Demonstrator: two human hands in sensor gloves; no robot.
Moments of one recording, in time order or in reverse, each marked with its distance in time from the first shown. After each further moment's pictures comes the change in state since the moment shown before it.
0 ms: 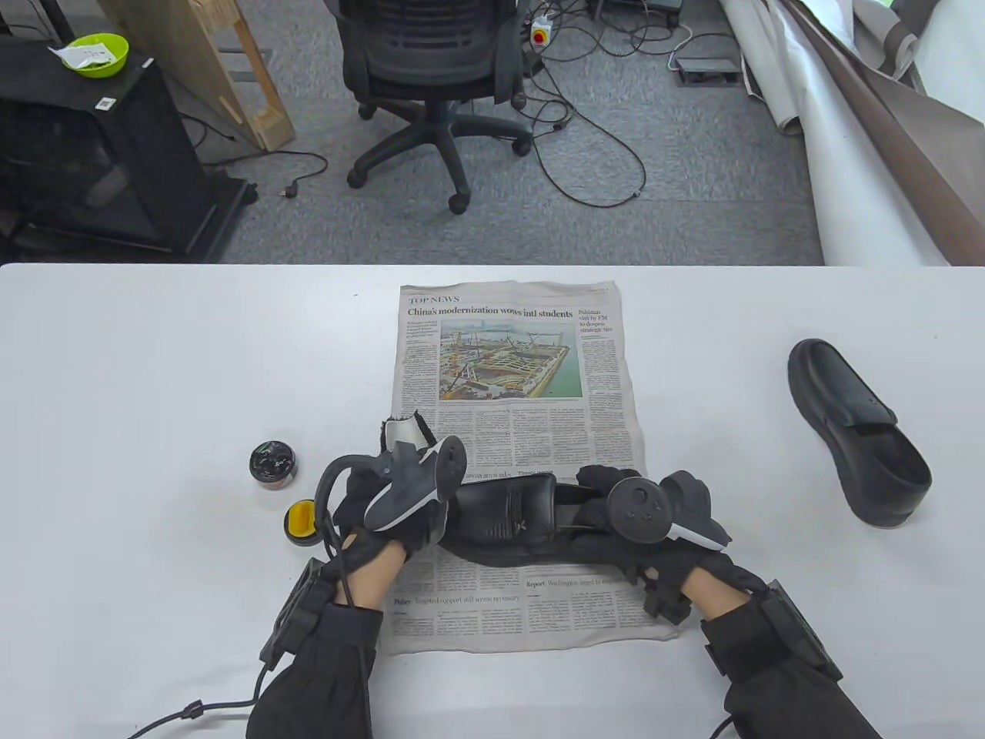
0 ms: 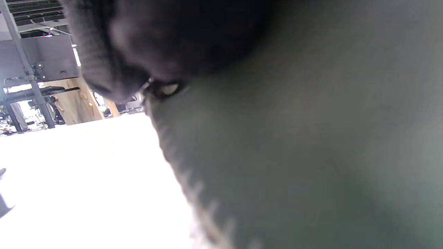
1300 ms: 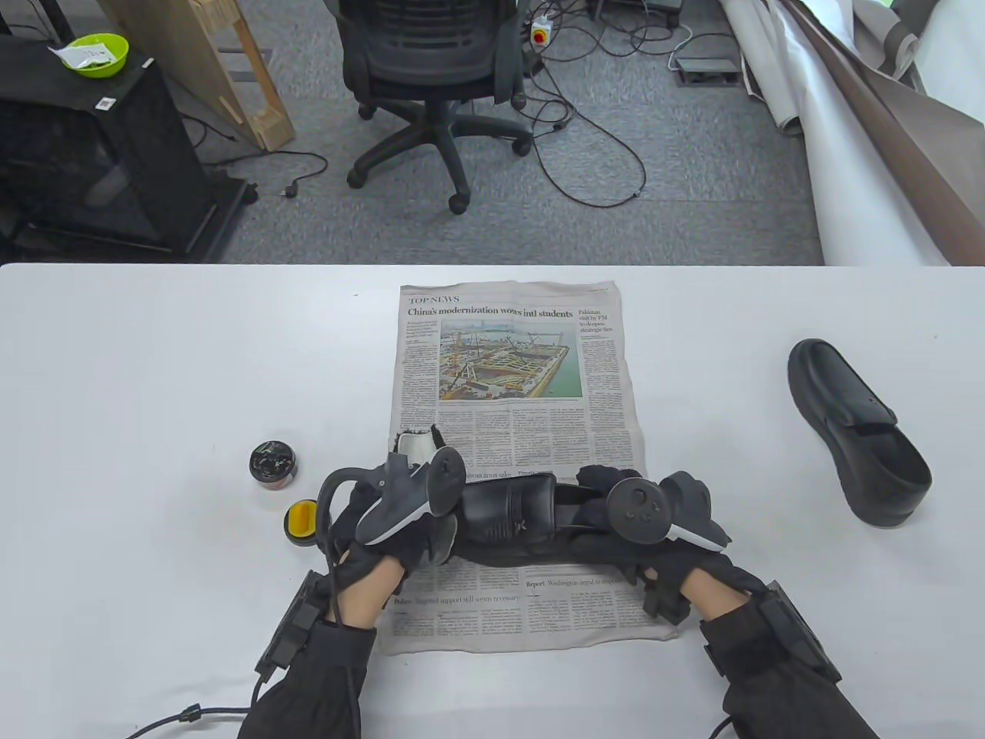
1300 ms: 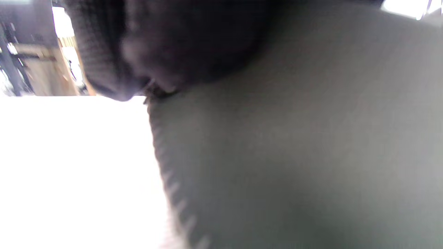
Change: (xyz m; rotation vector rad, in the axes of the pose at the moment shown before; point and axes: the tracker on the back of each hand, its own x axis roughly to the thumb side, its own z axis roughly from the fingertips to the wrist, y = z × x) left_hand 0.007 0.007 0.017 -0.054 -0.089 0.226; right_hand 0.000 0.000 0.000 -0.005 0.003 0.004
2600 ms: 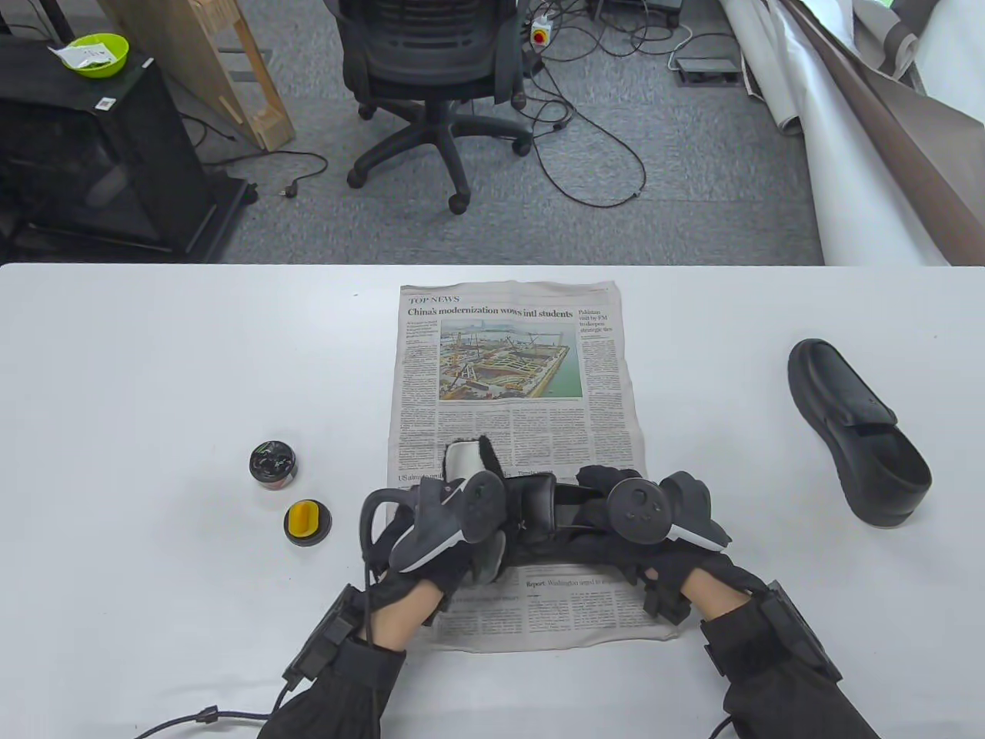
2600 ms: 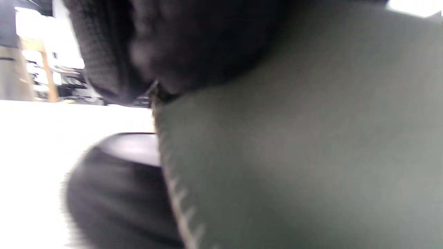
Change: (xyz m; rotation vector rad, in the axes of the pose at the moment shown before) left_hand 0.058 -0.004 0.018 0.067 -0.111 0.015; right_hand 0.000 0.000 0.000 0.001 -0.006 0.000
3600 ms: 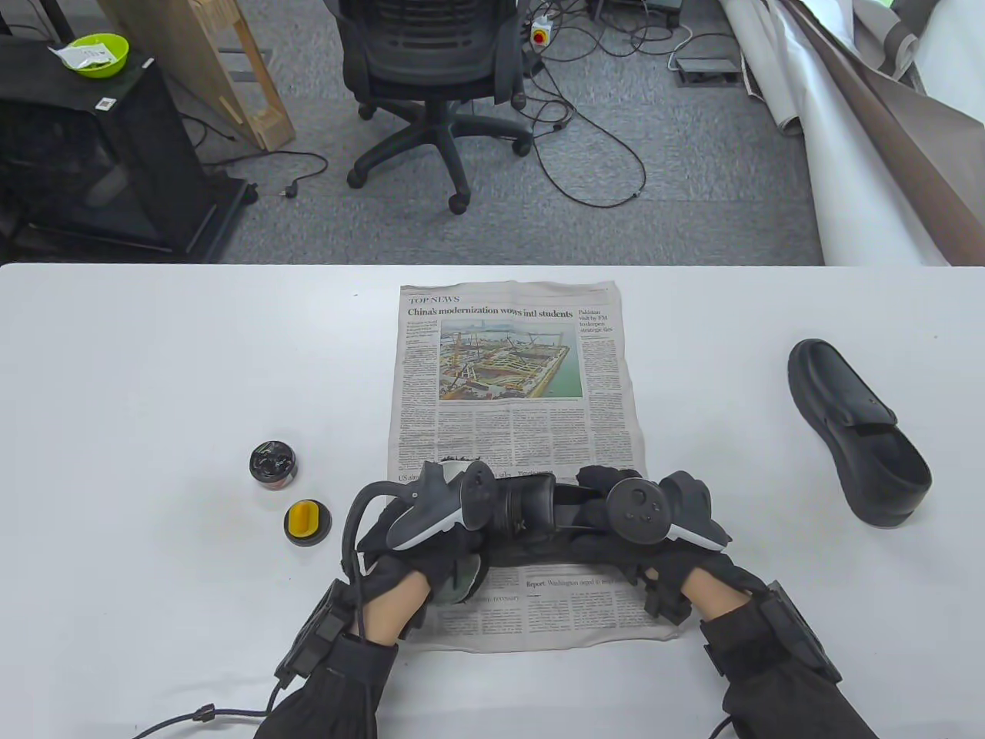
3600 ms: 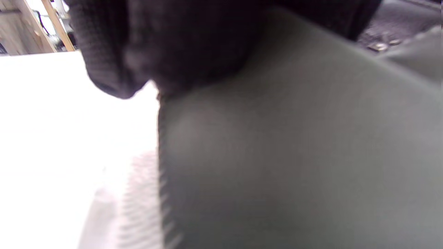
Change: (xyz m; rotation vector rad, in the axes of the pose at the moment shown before) left_hand -0.034 -0.011 -0.008 -0.321 0.115 -0.206; right_hand 0.001 0.000 0.000 0.008 0.000 0.008
